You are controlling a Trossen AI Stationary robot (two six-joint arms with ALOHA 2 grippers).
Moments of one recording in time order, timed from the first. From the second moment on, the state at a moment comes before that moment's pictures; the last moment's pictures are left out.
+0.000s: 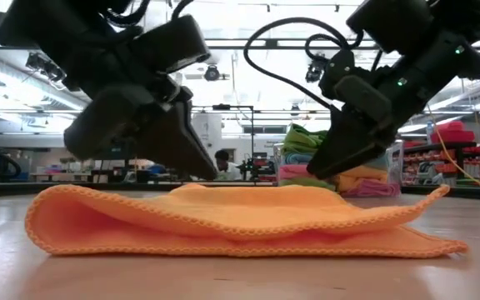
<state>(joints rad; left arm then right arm) -0.46 1.84 0.92 0.04 -0.57 -0.13 0.27 1.62 0.64 0.15 0.45 0.62</state>
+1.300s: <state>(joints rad) -0.42 1.60 0.61 0.32 -0.56 -0.21 0.09 1.80 0.71 0.24 0.40 0.68</state>
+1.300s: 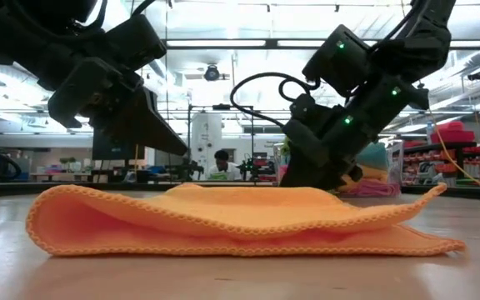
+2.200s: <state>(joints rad) -0.36 1.60 0.61 0.11 -0.61 -0.49 0.16 1.70 0.71 0.16 0.36 0.48</state>
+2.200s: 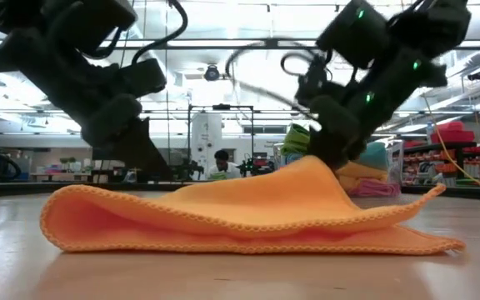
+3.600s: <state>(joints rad) 0.07 1.75 0.62 0.33 -0.09 -0.36 0.21 1.66 0.71 0.16 0.40 0.33</state>
